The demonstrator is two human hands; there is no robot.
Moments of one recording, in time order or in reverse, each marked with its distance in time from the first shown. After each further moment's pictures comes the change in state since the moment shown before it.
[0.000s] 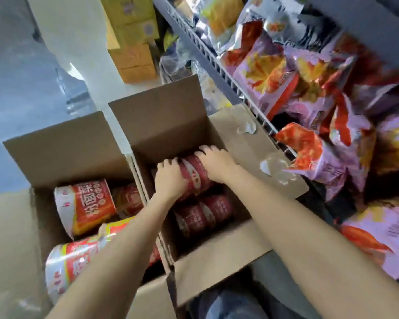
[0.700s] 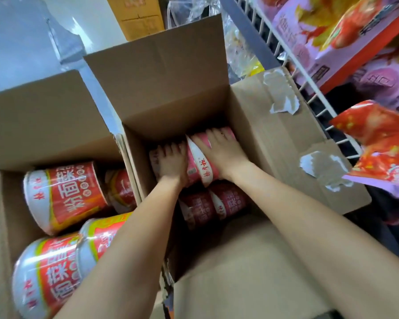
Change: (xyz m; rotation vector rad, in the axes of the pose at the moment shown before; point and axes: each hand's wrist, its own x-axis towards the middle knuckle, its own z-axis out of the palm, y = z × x) left_hand 0.063 -0.034 0.077 0.491 -0.120 0.017; right_hand 0.053 0.002 0.065 -0.151 0.138 -0.130
